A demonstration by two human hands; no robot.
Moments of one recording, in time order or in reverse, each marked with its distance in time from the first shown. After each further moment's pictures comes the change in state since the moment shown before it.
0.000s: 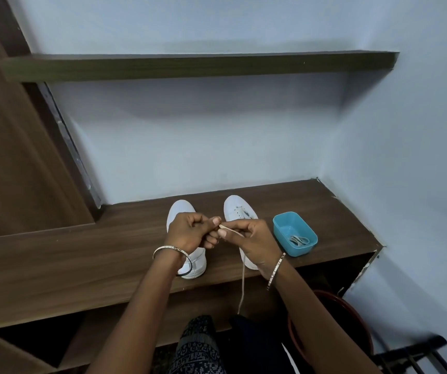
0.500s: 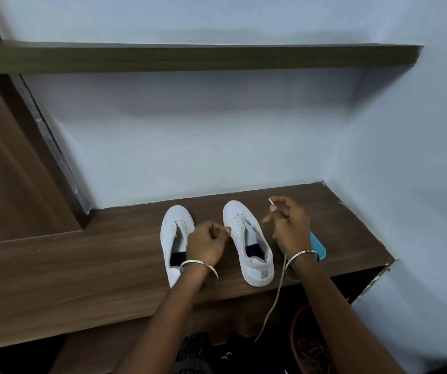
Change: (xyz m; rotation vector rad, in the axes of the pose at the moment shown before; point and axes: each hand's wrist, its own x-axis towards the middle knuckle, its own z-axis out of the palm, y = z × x) left_hand 0.067 -0.049 0.044 0.269 0.216 0.023; right_hand 0.065 0.029 -0.068 -0.350 0.530 0.014
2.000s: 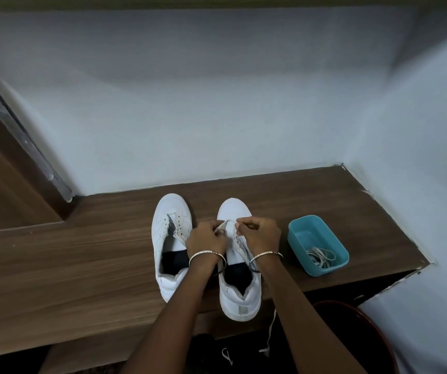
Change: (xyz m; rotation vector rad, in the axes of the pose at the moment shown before) left_hand 0.062 -0.040 0.043 0.403 0.016 -0.086; right_hand 0.023 0.090 0.096 -0.077 -0.140 0.267
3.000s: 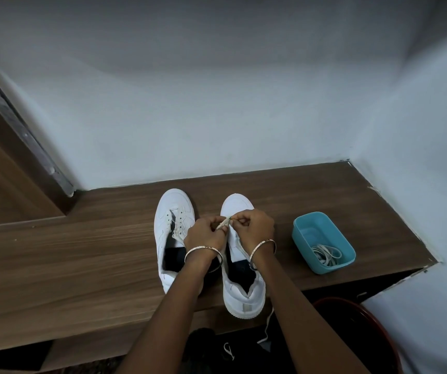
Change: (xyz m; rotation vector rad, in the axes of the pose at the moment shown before) left_hand 0.010 -0.015 -0.001 -0.156 -0.062 -0.076; right_hand 0.009 0.004 0.023 -0.261 -0.012 -0.230
